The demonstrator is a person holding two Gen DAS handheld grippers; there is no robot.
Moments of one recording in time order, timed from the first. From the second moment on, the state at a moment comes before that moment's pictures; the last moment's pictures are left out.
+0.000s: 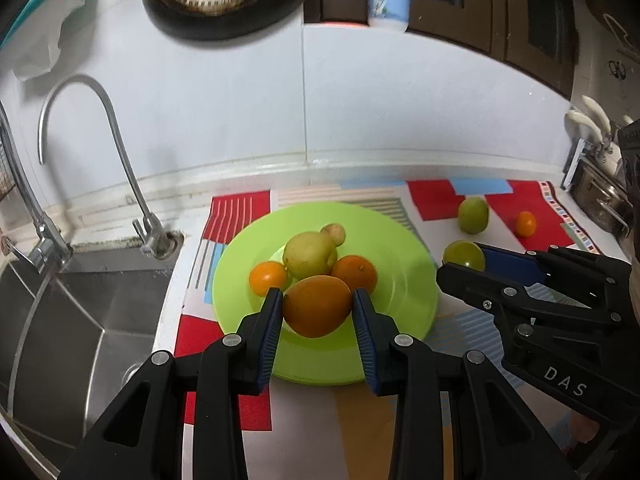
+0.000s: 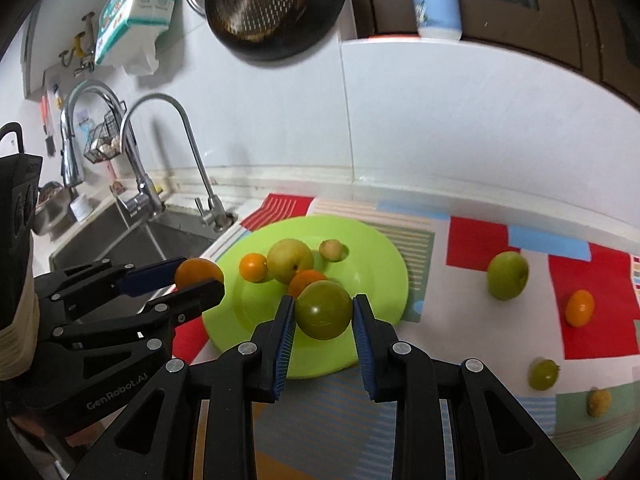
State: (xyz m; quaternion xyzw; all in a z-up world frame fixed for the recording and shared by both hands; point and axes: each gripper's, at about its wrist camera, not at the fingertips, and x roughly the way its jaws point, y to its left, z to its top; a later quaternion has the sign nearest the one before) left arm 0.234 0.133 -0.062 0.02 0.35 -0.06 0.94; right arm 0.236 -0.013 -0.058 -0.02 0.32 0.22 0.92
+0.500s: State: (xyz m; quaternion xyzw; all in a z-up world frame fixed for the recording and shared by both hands) left arm 0.253 0.140 -0.080 0.02 0.37 -0.04 0.93; right arm 0.264 0.002 -0.085 -0.03 0.34 0.22 0.91
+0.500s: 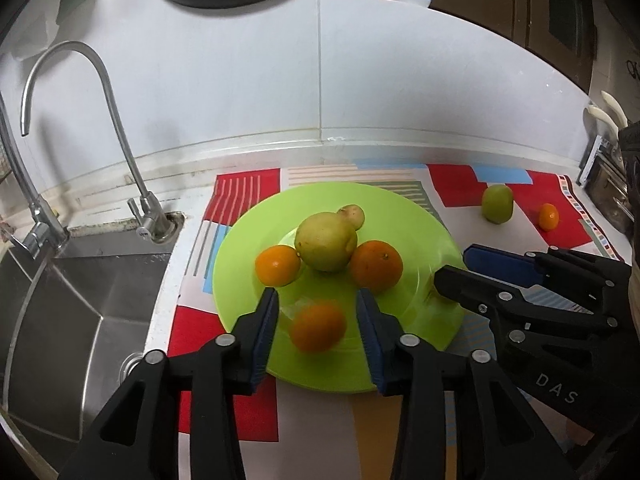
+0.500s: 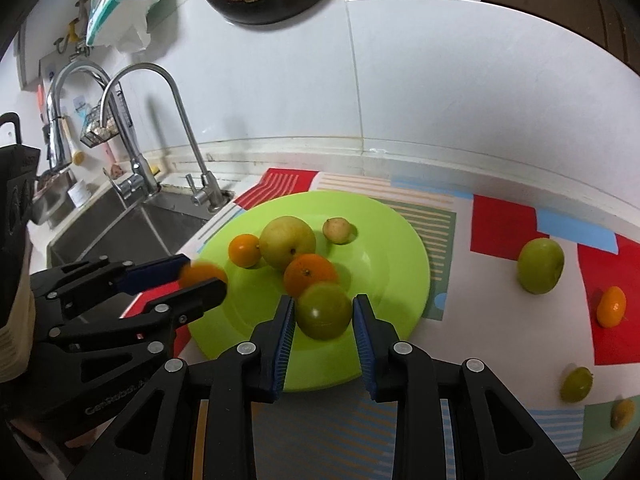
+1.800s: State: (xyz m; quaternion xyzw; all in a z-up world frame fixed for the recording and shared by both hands) left arm 0.141 0.090 0.004 0.06 0.23 -0.06 0.97; right arm 0.126 -0.096 -0.012 0.01 0.24 0.06 0.97
